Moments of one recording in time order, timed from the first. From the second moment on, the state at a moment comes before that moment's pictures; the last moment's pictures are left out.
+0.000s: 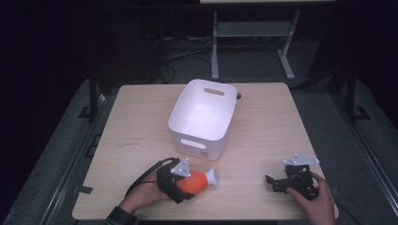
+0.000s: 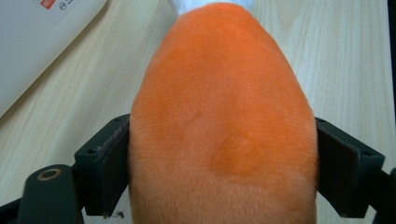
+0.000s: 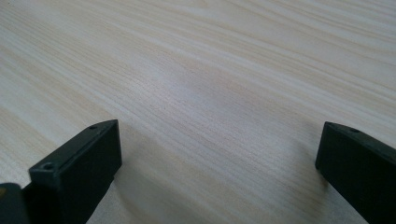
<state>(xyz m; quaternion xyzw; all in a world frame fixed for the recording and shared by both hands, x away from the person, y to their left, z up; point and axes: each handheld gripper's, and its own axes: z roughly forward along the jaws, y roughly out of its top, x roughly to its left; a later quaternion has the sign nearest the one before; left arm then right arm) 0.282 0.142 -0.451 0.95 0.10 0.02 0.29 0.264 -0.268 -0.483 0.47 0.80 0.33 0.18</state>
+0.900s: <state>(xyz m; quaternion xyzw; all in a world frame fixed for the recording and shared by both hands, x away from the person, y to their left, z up) 0.279 0.150 -0.413 0.93 0.09 0.01 0.35 0.264 -0.267 -0.483 0.47 0.80 0.33 0.18</state>
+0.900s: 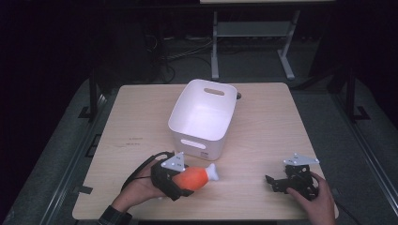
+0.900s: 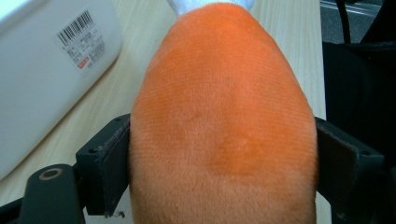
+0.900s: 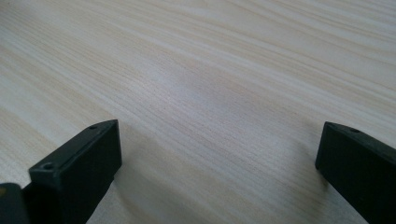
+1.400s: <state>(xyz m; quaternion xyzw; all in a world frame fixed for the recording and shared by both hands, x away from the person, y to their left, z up) 0.283 0.150 -0.393 0.93 0.09 0.00 0.36 0.264 -0.268 -0.483 0.47 0.80 0.33 0.18</state>
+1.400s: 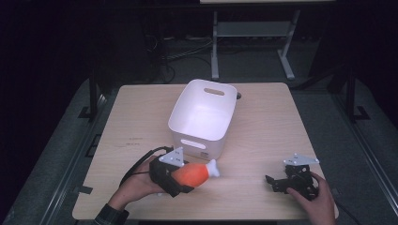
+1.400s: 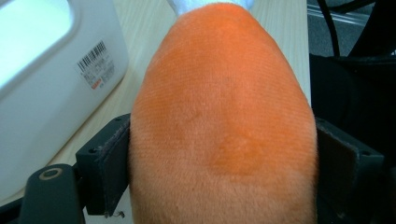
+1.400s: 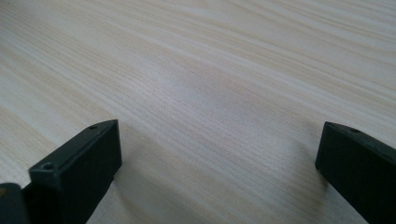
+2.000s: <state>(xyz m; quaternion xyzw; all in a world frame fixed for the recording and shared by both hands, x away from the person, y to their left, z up) 0.290 0.146 -0.363 0.93 0.08 -0.01 0.37 0.264 -0.268 -0.483 0.47 0.80 0.33 0.18</state>
